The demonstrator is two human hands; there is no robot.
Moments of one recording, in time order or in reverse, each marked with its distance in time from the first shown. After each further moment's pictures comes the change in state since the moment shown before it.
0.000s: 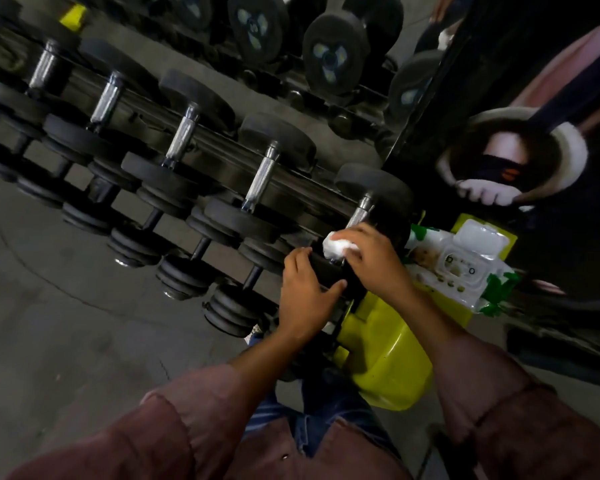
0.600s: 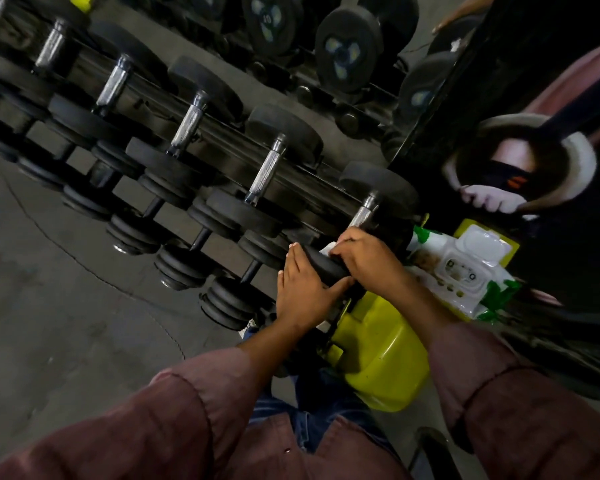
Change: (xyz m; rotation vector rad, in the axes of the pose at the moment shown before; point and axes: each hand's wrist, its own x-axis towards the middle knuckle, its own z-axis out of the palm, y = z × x) left_hand 0.006 -0.007 0.012 0.159 -0.120 -0.138; right_hand 0.011 0.008 0.004 -0.294 -0.272 -0.117
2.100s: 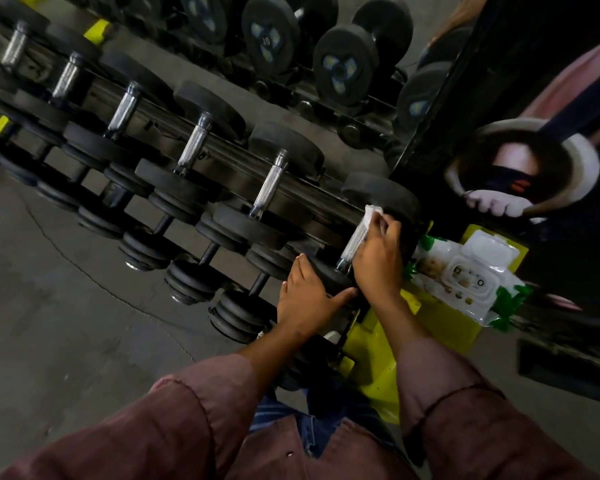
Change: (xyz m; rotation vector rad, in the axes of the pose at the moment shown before) left_hand 0.007 0.000 -0.010 0.163 -0.039 0.022; right_hand 0.014 -0.018 0.013 0.117 0.551 0.510
